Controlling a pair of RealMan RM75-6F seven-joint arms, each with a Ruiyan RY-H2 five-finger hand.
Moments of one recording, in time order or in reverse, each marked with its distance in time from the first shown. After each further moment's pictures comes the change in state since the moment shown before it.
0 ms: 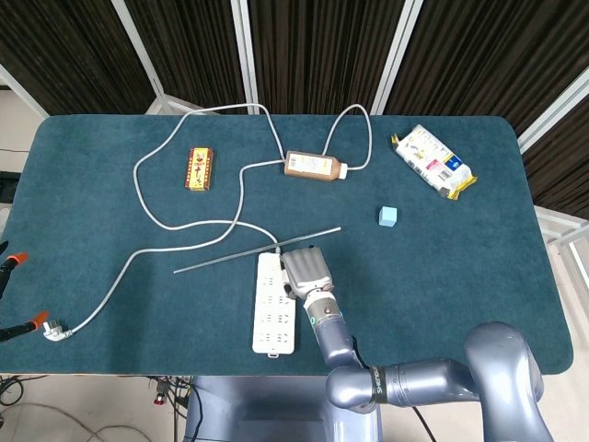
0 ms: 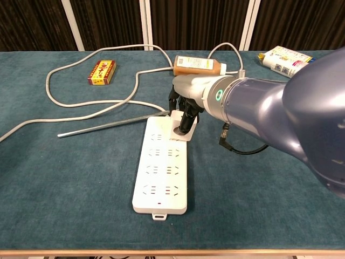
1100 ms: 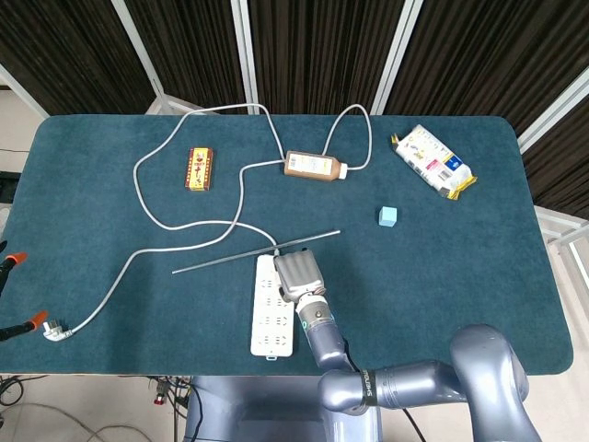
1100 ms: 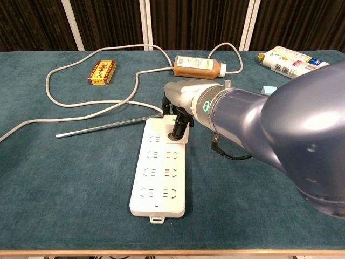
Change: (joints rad) left arm 0.000 0.006 -0.001 0.000 -0.004 -0.004 -0.012; right arm 0.022 -0.061 -0.014 0.048 -0.008 -0.018 -0.033
